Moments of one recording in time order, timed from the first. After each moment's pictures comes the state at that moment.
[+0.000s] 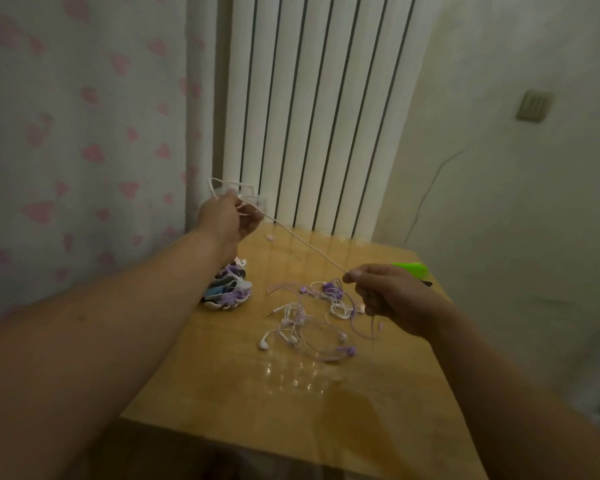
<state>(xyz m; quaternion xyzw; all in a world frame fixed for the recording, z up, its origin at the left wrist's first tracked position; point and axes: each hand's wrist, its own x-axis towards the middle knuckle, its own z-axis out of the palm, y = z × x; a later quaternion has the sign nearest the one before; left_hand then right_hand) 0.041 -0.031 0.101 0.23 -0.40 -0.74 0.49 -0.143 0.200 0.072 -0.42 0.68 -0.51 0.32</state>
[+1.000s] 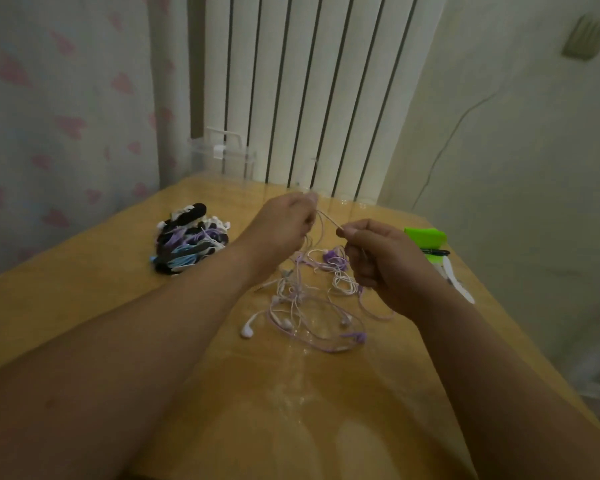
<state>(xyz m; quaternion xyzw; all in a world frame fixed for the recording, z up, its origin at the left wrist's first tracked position) -0.034 0.003 0.029 0.16 -0.72 -0.59 0.34 -0.162 0.144 0.031 -0.39 0.60 -0.62 0.32</state>
